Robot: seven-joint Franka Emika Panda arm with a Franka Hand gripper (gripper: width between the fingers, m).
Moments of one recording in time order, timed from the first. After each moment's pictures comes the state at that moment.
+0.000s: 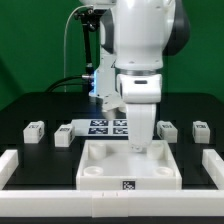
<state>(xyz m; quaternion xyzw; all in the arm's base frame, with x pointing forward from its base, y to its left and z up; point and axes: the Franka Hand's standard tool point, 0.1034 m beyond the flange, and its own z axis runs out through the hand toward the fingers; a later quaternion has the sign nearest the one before) 0.461 0.035 0.010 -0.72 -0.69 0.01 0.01</state>
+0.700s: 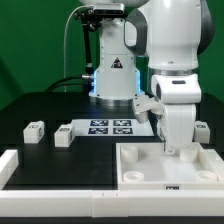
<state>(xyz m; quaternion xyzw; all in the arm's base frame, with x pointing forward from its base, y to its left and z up) 0.483 0.088 0.010 -0.71 -0.71 0.00 0.01</state>
